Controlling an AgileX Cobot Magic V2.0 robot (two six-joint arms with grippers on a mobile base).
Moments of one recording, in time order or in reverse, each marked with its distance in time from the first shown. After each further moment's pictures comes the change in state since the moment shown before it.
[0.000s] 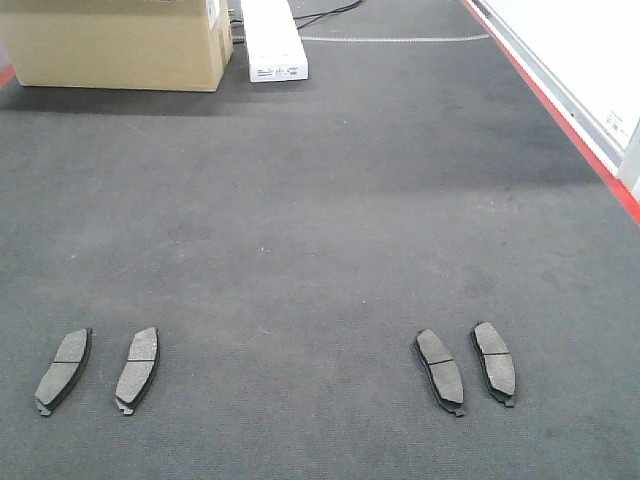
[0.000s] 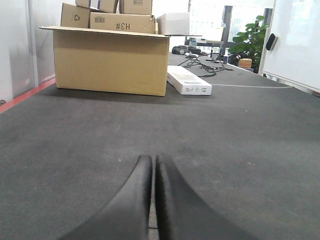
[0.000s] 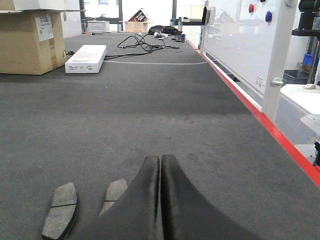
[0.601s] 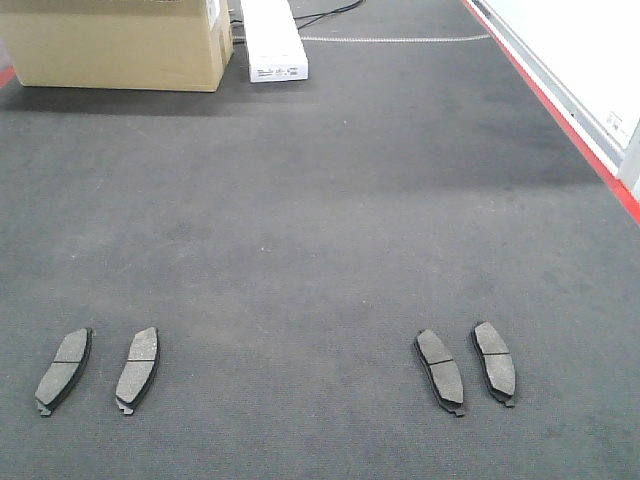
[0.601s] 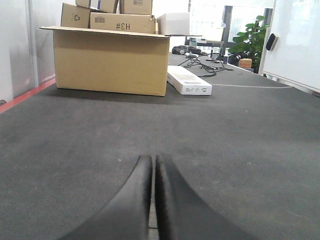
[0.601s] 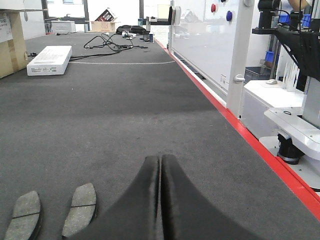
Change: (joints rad) left arm 0.000 0.000 0.000 0.000 0.000 0.000; right arm -0.123 0.000 0.000 0.000 0.000 0.000
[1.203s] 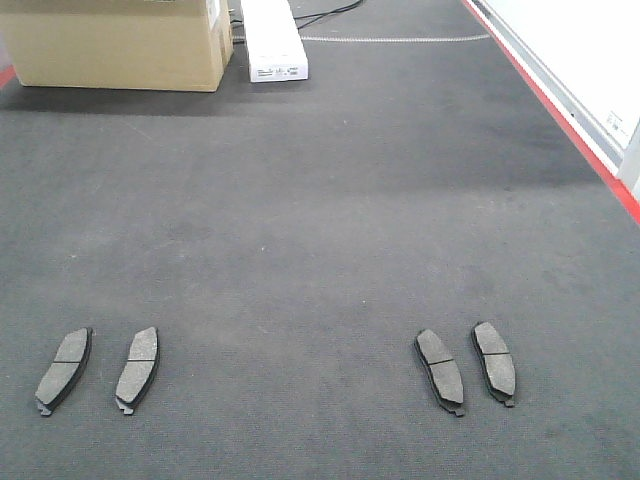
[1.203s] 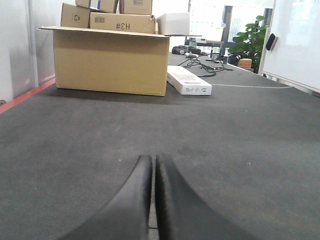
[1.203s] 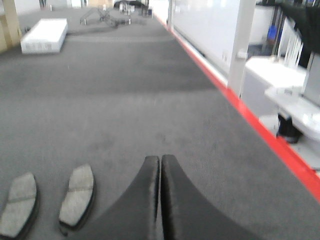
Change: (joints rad) left arm 0.000 0.000 0.000 0.000 0.001 0.000; right arm 0.000 0.098 0.000 0.000 -0.041 0.000
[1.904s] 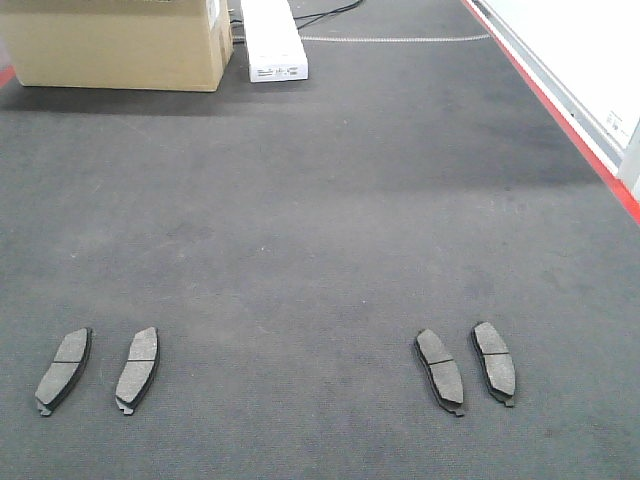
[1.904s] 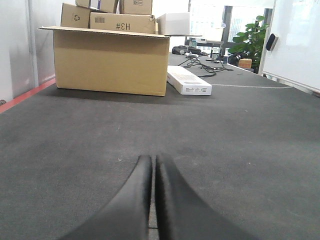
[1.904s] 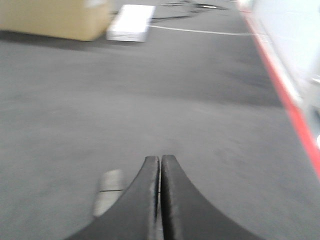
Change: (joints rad) left arm 0.000 0.000 0.000 0.000 0.000 -0.001; right arm 0.201 0.126 -0.516 -0.005 0.539 -0.008
